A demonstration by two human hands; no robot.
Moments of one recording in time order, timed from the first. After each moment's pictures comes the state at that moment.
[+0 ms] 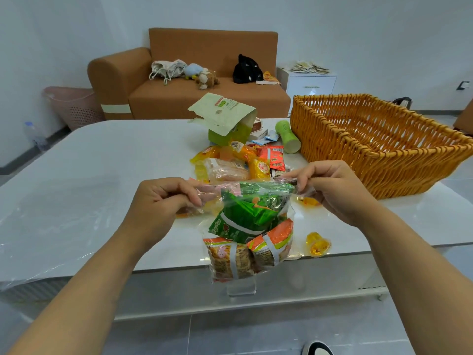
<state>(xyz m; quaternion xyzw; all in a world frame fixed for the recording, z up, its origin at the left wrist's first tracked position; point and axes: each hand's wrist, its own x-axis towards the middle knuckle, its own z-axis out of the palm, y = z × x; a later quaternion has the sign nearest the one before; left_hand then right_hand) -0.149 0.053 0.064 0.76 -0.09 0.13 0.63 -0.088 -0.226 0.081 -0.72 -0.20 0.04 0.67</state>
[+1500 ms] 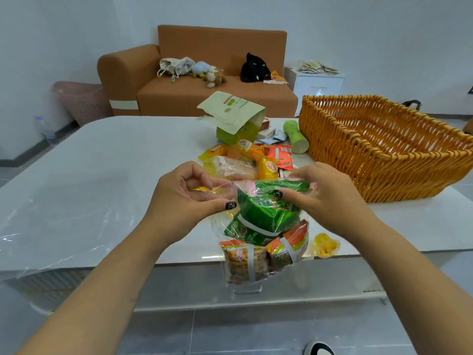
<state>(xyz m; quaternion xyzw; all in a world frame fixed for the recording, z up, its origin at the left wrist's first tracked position) -0.152 0.041 0.069 0.75 -0.05 0.12 0.65 -0.106 -0.203 0.076 -0.95 -0.18 -0.16 0.21</state>
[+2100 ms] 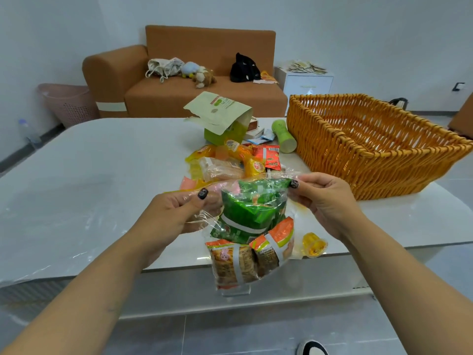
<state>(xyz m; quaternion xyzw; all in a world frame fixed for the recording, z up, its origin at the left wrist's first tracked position) -0.143 0.036 0.048 0.74 0.03 -0.03 0.67 -0.080 -0.228 0.047 -0.60 -0.04 0.01 0.80</state>
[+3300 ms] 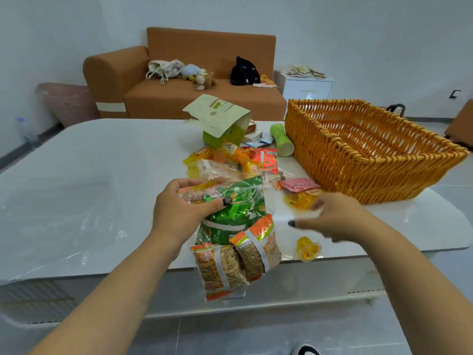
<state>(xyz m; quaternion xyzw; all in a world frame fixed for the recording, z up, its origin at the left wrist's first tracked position) -0.120 0.013 0.034 0.75 0.15 0.13 0.64 -0.099 -0.249 0.074 -0.98 0.04 0.11 0.18</state>
